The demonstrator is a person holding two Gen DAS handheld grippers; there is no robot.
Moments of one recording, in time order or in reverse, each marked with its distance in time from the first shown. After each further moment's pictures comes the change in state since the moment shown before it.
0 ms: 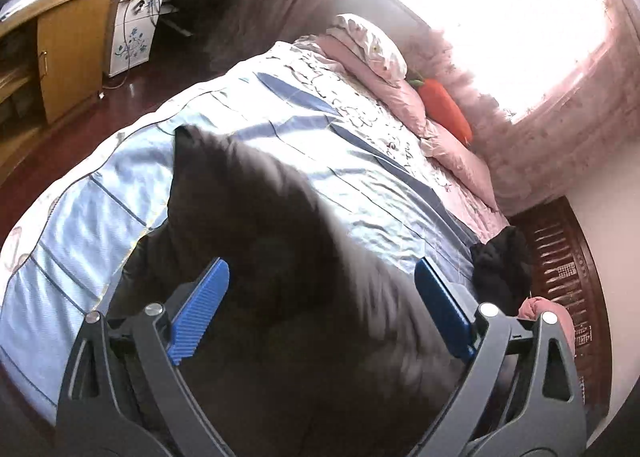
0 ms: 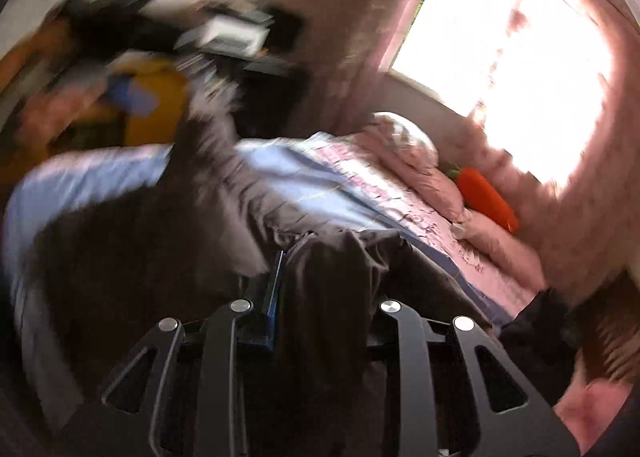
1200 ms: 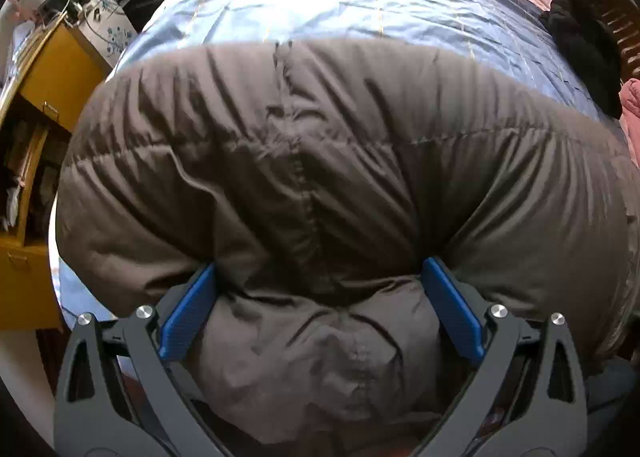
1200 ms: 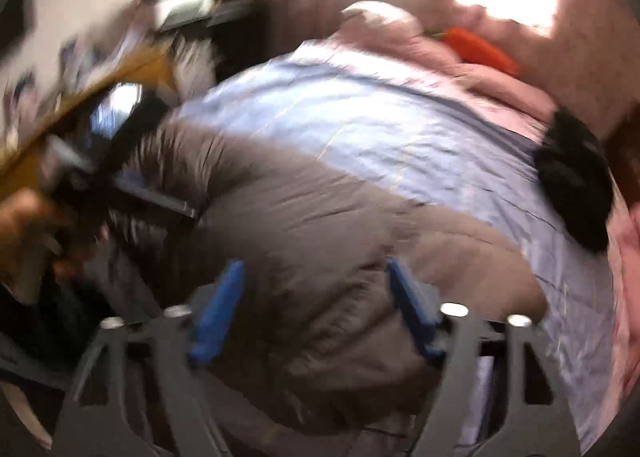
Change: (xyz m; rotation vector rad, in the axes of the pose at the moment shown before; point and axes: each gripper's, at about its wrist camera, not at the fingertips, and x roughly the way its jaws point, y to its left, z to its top) left arm 0.042 -0.005 -0.173 0.448 0.450 0.395; right arm -0.002 0.001 -0.068 0.419 0.331 0.128
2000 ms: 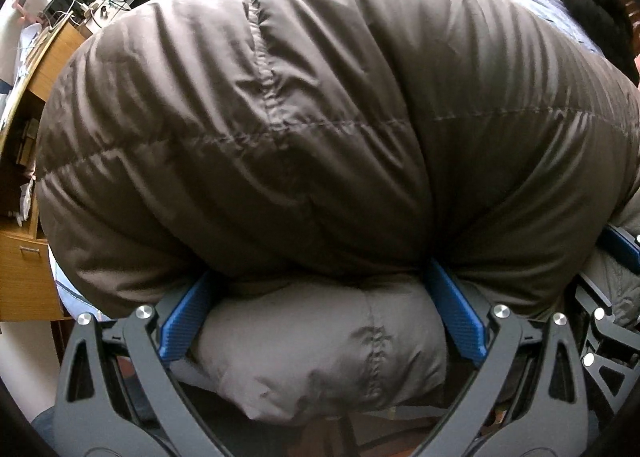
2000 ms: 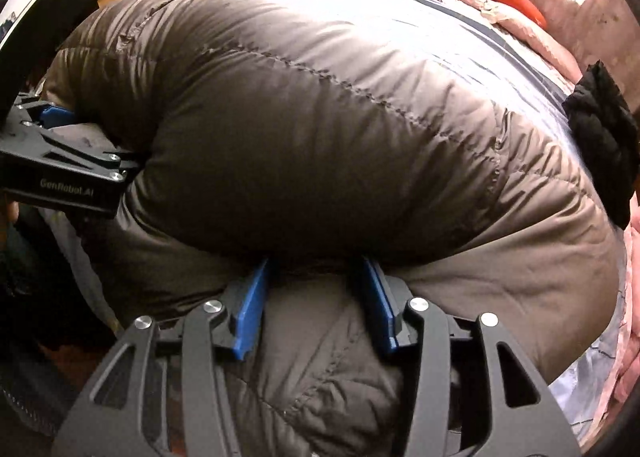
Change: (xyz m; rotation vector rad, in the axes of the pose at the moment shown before) left arm 0.034 -0.026 -0.037 0.034 0.029 0.092; right arm 0.111 0.013 -0.042 0.009 0.240 -0.027
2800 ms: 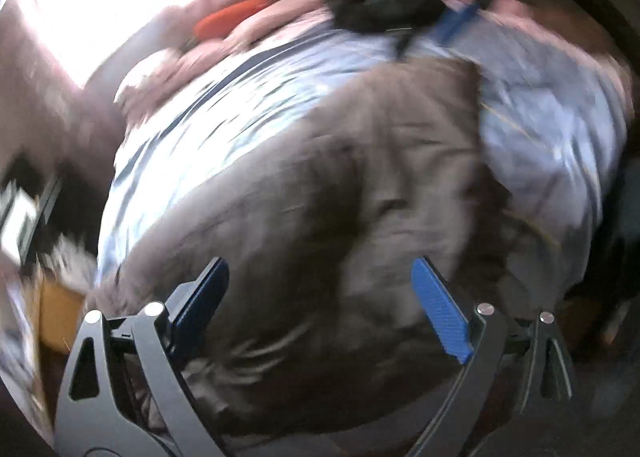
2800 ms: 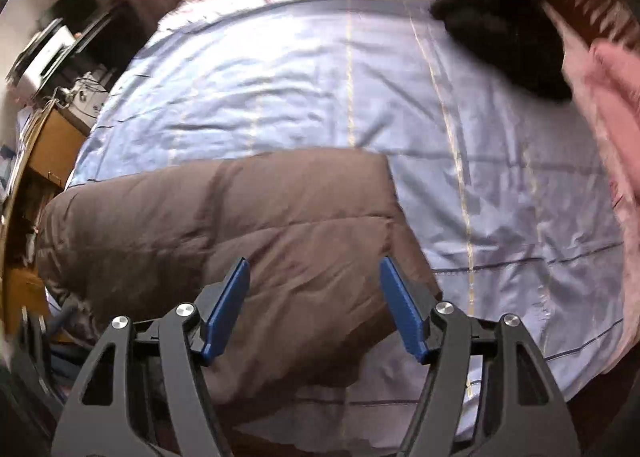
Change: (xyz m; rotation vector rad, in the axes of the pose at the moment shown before) left arm -0.106 -0.196 -0.077 0.720 -0.524 -0.021; right arm -0.058 -0.225 0.031 0.561 0.066 0.017
